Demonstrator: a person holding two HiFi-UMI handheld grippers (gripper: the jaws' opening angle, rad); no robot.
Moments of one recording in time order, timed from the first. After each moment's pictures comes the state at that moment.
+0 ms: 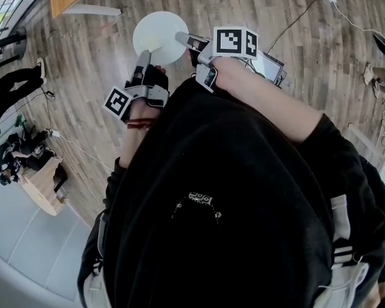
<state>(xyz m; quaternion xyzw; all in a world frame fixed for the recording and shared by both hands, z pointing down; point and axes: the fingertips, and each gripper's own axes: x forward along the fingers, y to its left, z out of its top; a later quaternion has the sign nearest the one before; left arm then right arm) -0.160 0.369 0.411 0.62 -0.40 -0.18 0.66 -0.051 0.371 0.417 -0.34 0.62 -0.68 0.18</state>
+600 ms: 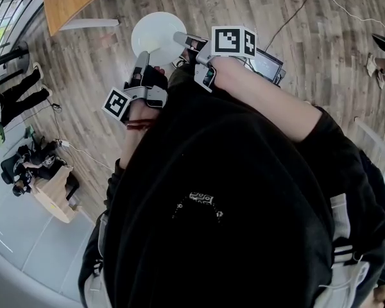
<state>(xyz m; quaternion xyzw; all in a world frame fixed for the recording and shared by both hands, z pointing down) -0.145 0.362 0.391 0.64 -0.38 -0.17 0.65 -0.036 0.371 0.399 -0.35 0.62 -0.67 0.21</state>
